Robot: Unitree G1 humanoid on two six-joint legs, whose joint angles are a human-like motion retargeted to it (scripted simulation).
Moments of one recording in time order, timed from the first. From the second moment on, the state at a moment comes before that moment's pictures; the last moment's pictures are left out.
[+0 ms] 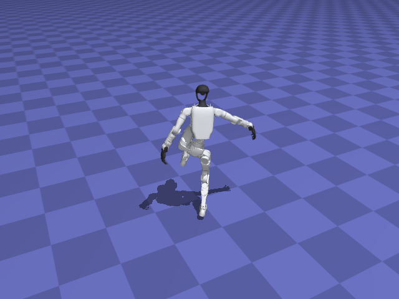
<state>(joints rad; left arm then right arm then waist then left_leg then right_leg) 0.08 0.50 -0.08 1.24 -0.50 -0.02 -0.33 0.01 -1.17 -0.16 1.18 0.52 0.15 0.43 0.22 -0.29 0.52 -1.57 -0.13 0.29 1.96 -0.78 0.19 -0.23 -0.42 0.08 1.09 -0.76 0.18</state>
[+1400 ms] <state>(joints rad) 0.12 0.30 -0.27 1.12 0.02 -0.08 -0.28 -0.15 -0.42 0.41 1.06 -0.13 -0.06 0.27 -0.09 -0.03 -0.18 -0.36 -0.19 -0.04 0.47 -0.45 0.04 -0.65 -0.16 0.04 0.98 -0.45 0.15</state>
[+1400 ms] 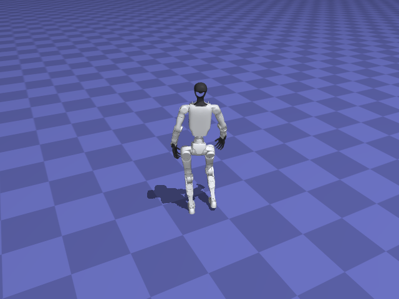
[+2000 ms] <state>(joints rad) 0.19 0.39 -0.16 1.09 0.02 -0.14 -0.24 0.12 -0.41 0.32 1.01 0.05 -0.09 0.29 -0.07 -0.04 -0.22 -0.51 -0.04 -0.02 0.87 -0.52 0.00 -0.47 -0.01 -0.08 0.73 -0.48 0.07</state>
